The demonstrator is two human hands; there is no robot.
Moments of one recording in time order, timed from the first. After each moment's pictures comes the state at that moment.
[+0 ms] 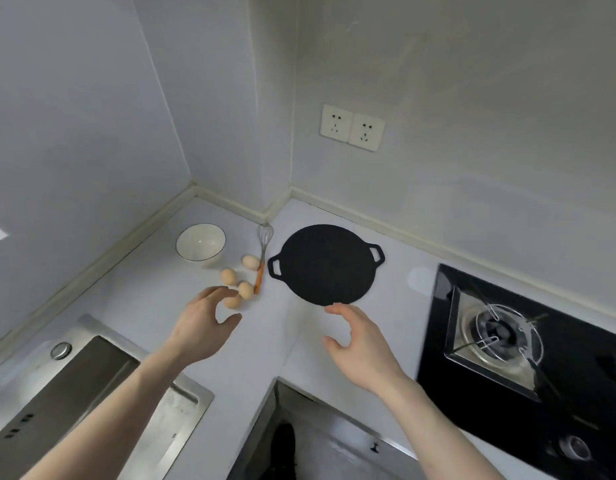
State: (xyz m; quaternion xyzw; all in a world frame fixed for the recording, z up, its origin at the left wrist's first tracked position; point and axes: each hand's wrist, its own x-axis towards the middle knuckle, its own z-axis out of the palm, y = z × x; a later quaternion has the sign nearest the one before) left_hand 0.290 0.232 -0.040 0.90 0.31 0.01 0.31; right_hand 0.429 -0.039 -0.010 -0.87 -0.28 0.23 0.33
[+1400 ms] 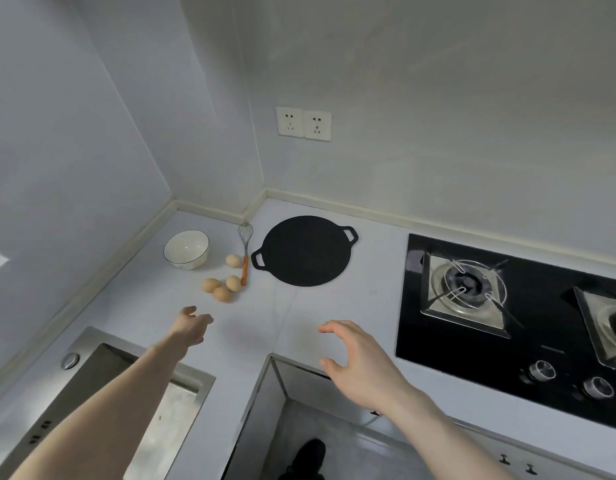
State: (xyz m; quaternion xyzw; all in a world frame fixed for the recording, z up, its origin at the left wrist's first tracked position) left_hand 0.279 0.235 -0.120 0.67 0.53 -0.02 0.51; right_hand 0.338 -0.148 0.017 -0.87 -0.28 0.25 0.32
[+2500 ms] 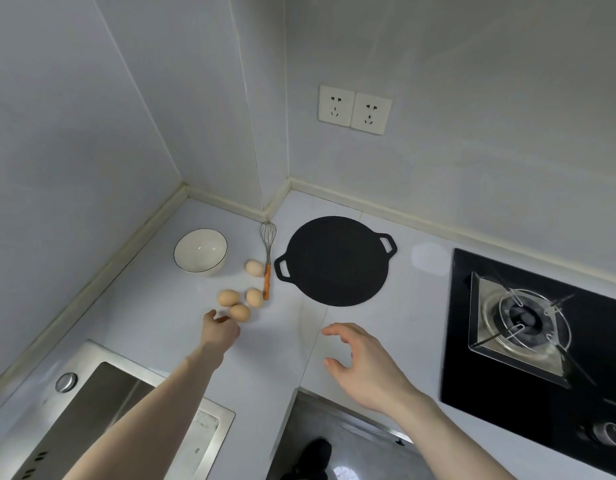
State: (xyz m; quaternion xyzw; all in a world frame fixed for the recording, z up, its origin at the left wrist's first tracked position) left_hand 0.345 0.289 -0.197 0.56 0.57 0.04 0.60; right_hand 0.416 -0.012 -0.017 -0.87 -0.26 0.31 0.29
